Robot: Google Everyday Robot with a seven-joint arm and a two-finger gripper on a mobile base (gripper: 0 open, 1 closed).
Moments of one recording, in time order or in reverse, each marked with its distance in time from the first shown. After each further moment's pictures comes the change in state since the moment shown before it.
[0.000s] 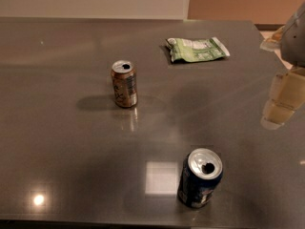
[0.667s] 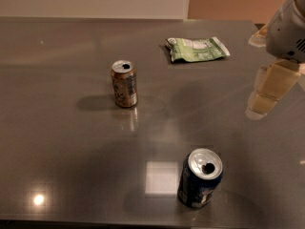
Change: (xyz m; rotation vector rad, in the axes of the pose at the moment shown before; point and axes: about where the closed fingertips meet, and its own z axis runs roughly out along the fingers) arm -0.019 -0.015 0.009 -0.007 -0.045 0.013
